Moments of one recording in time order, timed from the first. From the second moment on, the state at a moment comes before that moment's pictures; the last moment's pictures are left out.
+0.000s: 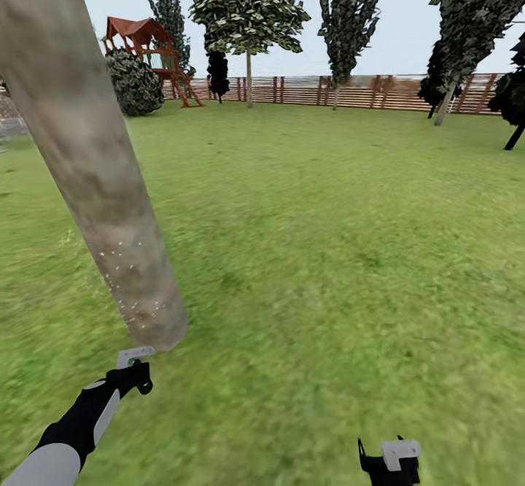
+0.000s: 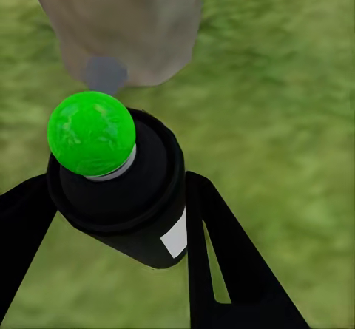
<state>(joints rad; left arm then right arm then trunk) -0.57 0.15 0.23 -0.57 0.01 0.19 -0.11 -0.34 -0.04 -0.28 -0.23 0.44 -0.59 -0.16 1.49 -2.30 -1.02</state>
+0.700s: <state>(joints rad) -0.57 0.14 0.23 -0.57 0.01 0.19 -0.03 -0.34 -0.04 -0.28 -0.23 0.44 -0.59 -0.16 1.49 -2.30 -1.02</state>
